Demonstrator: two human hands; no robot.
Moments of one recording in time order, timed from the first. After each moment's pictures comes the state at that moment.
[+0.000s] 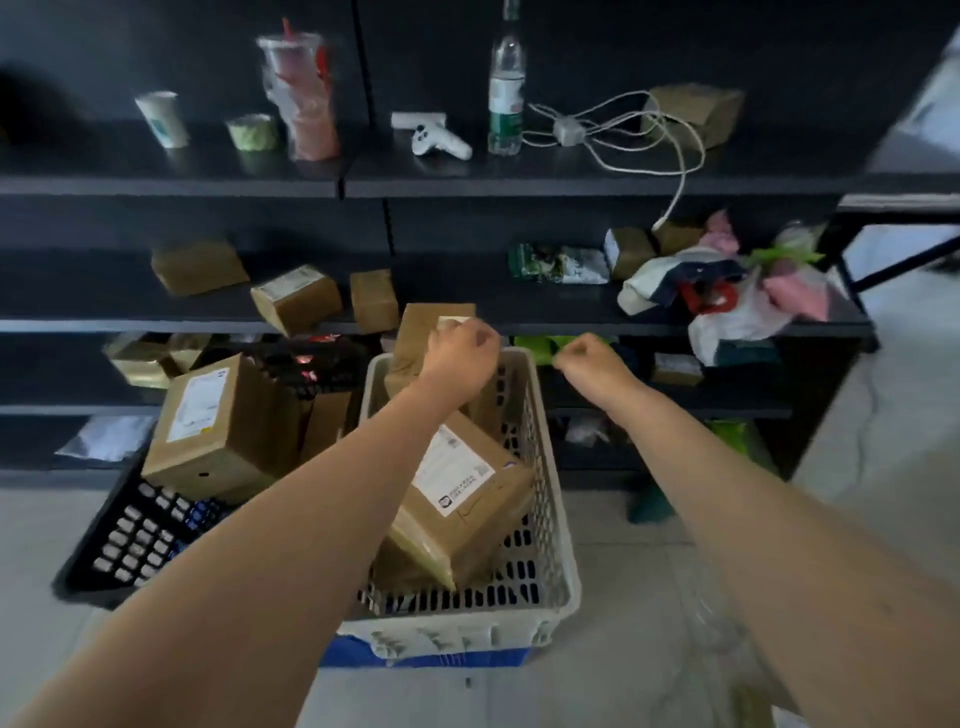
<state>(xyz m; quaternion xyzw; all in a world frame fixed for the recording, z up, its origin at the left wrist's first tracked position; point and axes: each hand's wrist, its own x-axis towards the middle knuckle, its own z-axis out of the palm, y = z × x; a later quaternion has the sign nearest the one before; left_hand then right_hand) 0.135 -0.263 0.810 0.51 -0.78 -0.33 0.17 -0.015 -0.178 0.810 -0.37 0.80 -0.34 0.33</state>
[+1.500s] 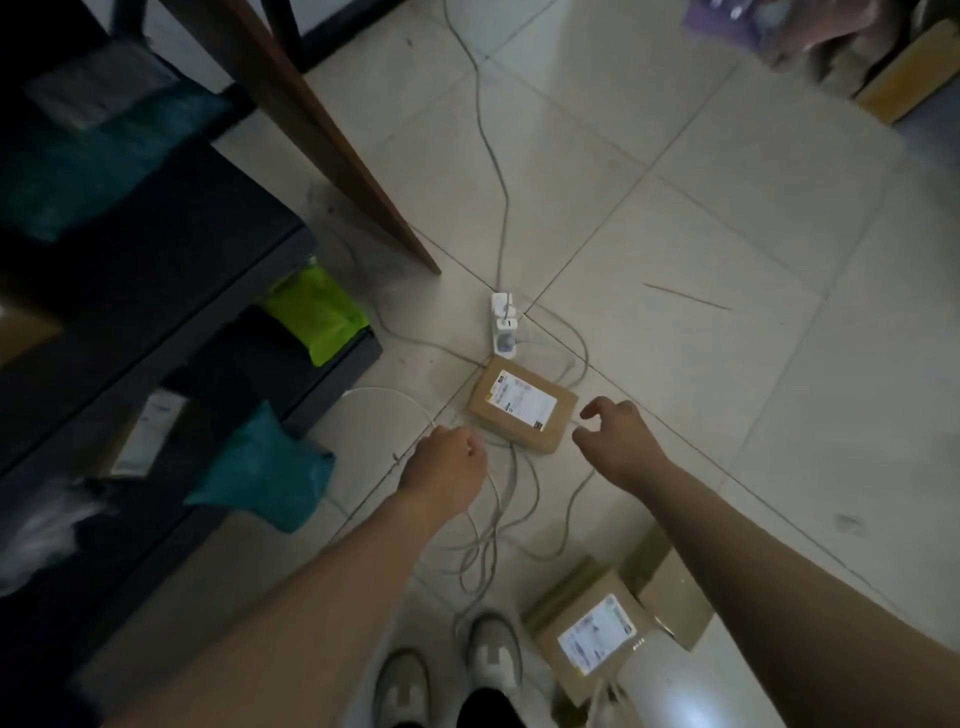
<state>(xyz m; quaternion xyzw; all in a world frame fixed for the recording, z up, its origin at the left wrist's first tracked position) -0.669 -0.024 0.208 0.19 -0.86 -0.36 -0.32 -0.730 0.169 0.235 0.10 0.91 -0.21 0.34</state>
